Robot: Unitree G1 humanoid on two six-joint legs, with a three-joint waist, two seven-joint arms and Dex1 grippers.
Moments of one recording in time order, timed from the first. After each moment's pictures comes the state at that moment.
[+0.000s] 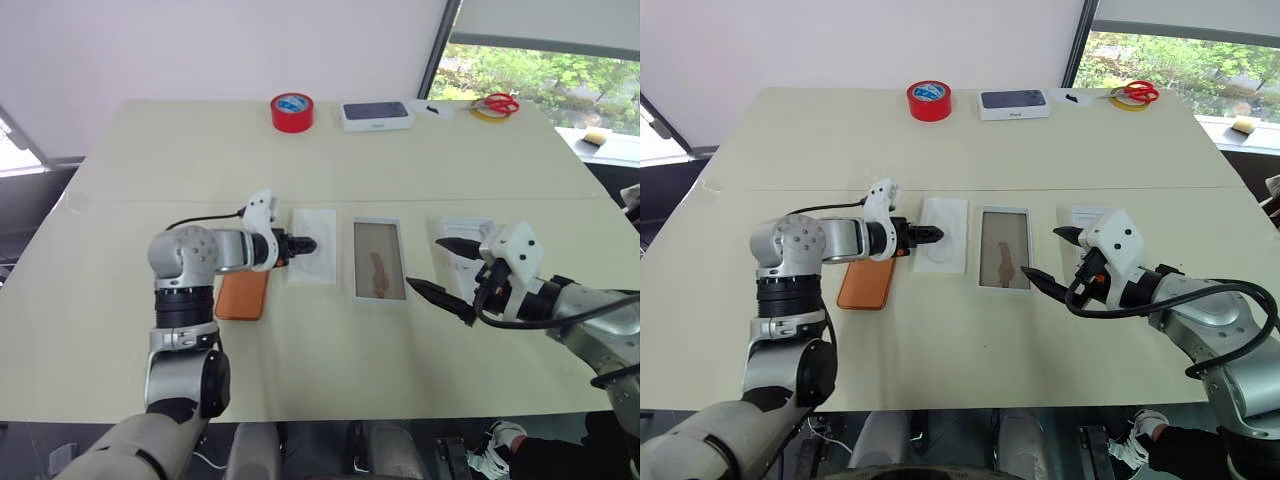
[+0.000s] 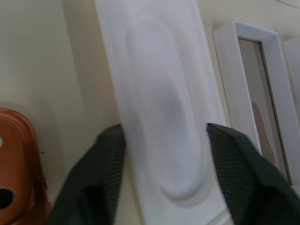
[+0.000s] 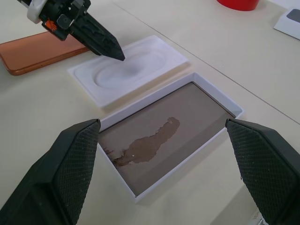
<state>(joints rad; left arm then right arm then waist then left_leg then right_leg) -0.79 0.12 0.29 0.12 -0.56 1.46 -0.12 -0.04 -0.81 -0.25 -0.64 0.59 0.72 0.66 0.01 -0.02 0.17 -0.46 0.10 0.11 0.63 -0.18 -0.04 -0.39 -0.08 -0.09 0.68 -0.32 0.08</state>
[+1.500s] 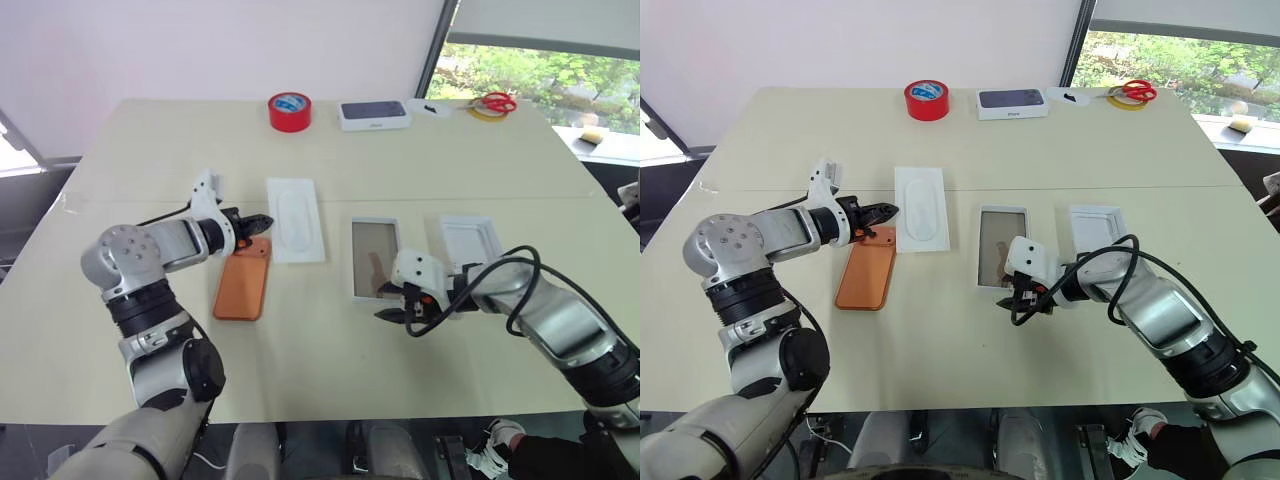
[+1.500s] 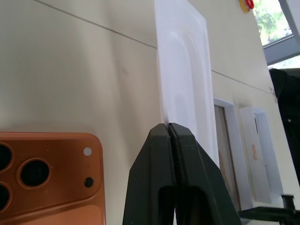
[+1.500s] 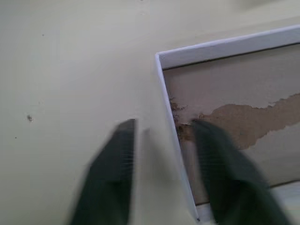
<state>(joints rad) -0.82 0.17 0.62 -0.01 -0.61 1.60 -0.16 -0.46 -0.88 0.38 -0.30 0.25 0.70 0.99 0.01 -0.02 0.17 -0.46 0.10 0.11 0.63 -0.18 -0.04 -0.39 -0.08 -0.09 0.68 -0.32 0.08</state>
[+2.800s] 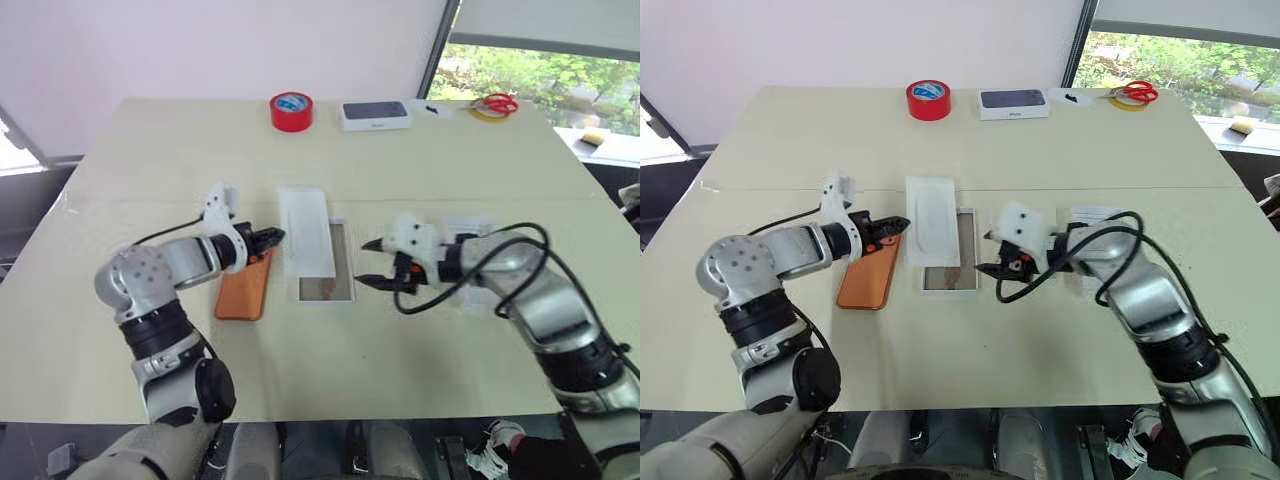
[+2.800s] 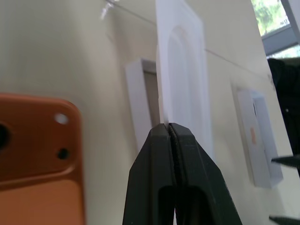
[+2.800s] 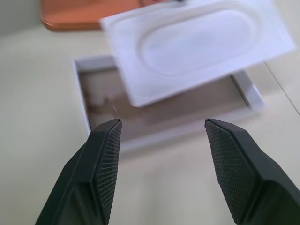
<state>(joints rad) -0.71 0.08 0.55 -0.14 -0.70 1.61 -0.07 -0.49 -0.72 0.19 -0.36 0.18 0.68 0.98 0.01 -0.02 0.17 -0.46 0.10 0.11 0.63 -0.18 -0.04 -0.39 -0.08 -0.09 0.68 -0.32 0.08</state>
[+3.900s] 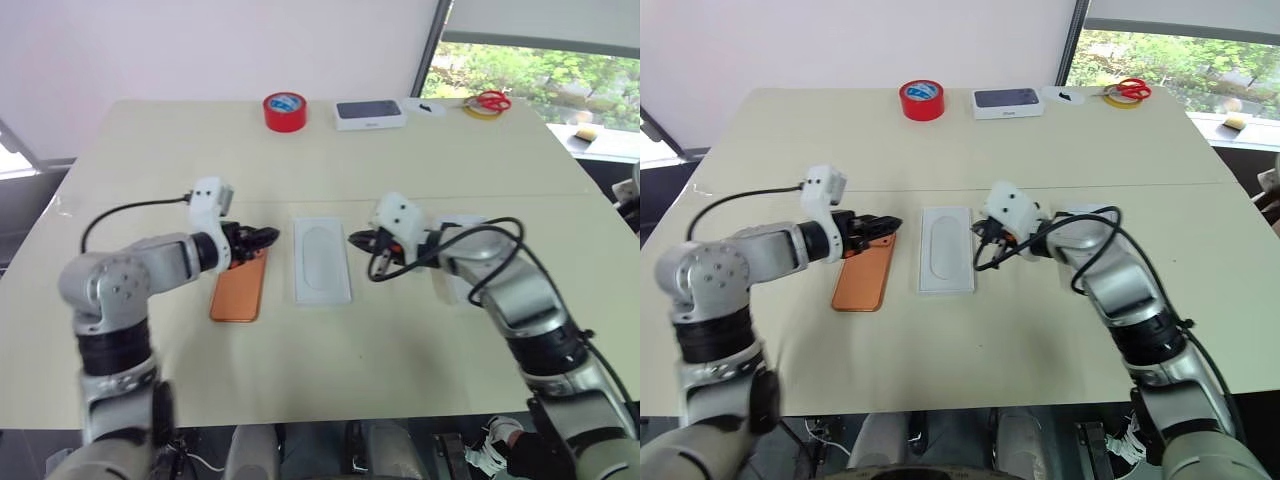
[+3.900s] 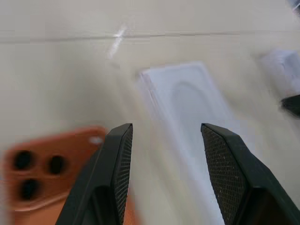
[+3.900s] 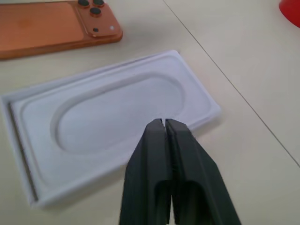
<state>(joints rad) -0.52 0.50 0.20 -0.30 -0.72 1.27 -0.27 -0.62 -0.53 0.29 -0.20 0.11 0.70 0.76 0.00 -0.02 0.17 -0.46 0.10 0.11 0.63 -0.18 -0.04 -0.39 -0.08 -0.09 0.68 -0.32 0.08</state>
